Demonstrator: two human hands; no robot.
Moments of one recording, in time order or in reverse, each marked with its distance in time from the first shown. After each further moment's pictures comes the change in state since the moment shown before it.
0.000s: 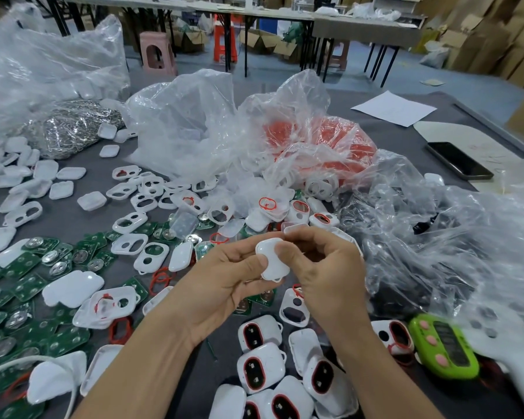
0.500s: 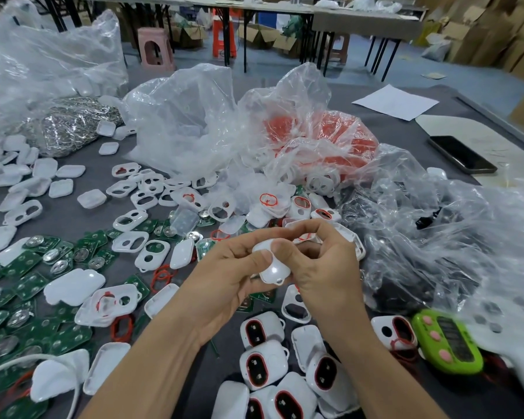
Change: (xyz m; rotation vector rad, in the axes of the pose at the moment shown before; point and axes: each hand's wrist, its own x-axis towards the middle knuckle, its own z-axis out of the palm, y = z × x) left_hand -0.001 -0.001 0.009 0.035 0.013 0.059; right_hand -0.005 -0.002 0.007 0.176 -0.044 0.163
